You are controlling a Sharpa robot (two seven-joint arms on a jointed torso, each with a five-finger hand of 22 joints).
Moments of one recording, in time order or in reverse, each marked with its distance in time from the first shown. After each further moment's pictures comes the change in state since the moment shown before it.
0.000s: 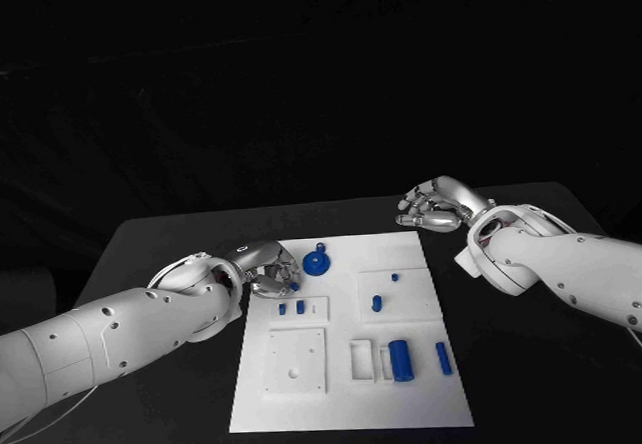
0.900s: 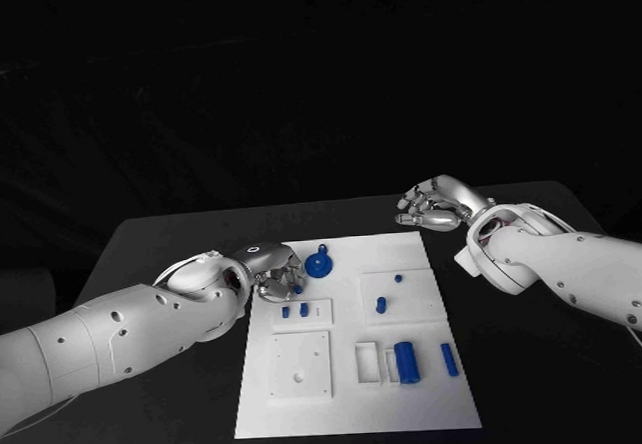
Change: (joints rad) left arm 0.006 0.012 -0.004 0.031 -0.162 0.027 -0.041; left_hand -0.005 -0.001 0.005 -0.005 0.008 0.006 -0.004 0.003 -0.003 0.011 -0.004 -0.004 0.003 0.001 0.001 0.000 -0.001 0.003 -0.004 -0.001 0.000 0.001; right arm 0.000 -0.001 0.000 0.002 0.000 0.000 0.000; right_hand 0.000 0.000 0.000 0.000 0.000 0.000 0.000 0.000 -0.001 0.000 0.000 0.004 -0.002 0.000 0.000 0.000 -0.001 0.000 0.000 0.000 0.000 0.002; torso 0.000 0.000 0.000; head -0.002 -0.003
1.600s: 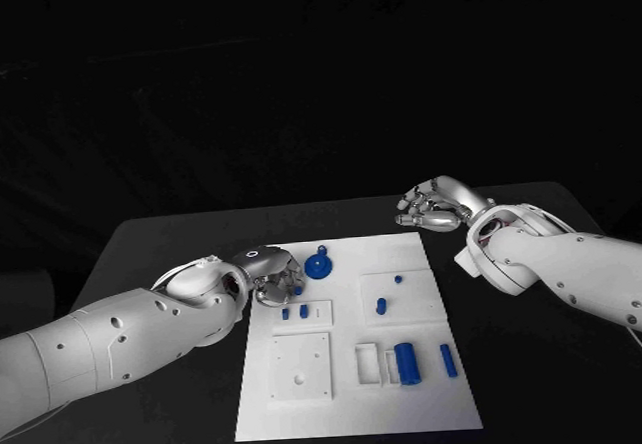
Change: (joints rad) left arm -0.008 -0.005 -0.007 -0.002 -0.026 -0.013 -0.006; left_hand 0.017 -0.025 0.007 0.007 0.006 -0.095 0.033 -0.048 -0.033 -0.042 0.020 -0.043 -0.009 -0.010 0.010 0.000 -0.005 0.004 -0.001 0.002 0.004 0.000; right arm 0.000 -0.002 0.000 0.000 0.000 0.000 0.000; right_hand 0.000 0.000 0.000 0.000 0.000 -0.003 0.003 0.000 0.000 0.000 0.000 0.000 -0.001 0.000 0.000 0.000 0.000 0.000 0.000 0.000 0.000 0.000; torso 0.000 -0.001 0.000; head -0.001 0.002
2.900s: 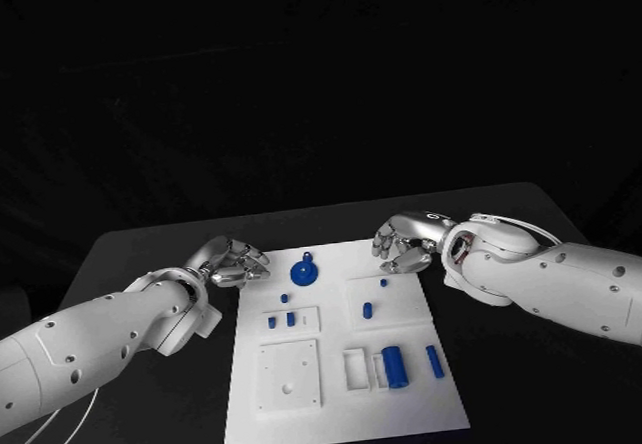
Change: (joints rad) left arm 0.012 -0.074 0.010 -0.004 0.872 -0.099 0.128; left_hand -0.074 -0.034 -0.045 0.037 -0.017 -0.056 0.033 0.013 -0.019 -0.068 0.035 -0.022 -0.024 -0.083 0.042 -0.130 -0.070 -0.016 -0.078 0.019 -0.092 -0.021; right arm -0.022 -0.007 -0.006 0.054 -0.456 0.254 -0.041; right_hand 0.150 0.010 0.098 -0.071 -0.298 0.041 -0.026 0.023 0.010 0.301 -0.033 -0.581 -0.205 0.385 -0.098 0.261 0.117 -0.027 0.470 -0.195 0.222 0.039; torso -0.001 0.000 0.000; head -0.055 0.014
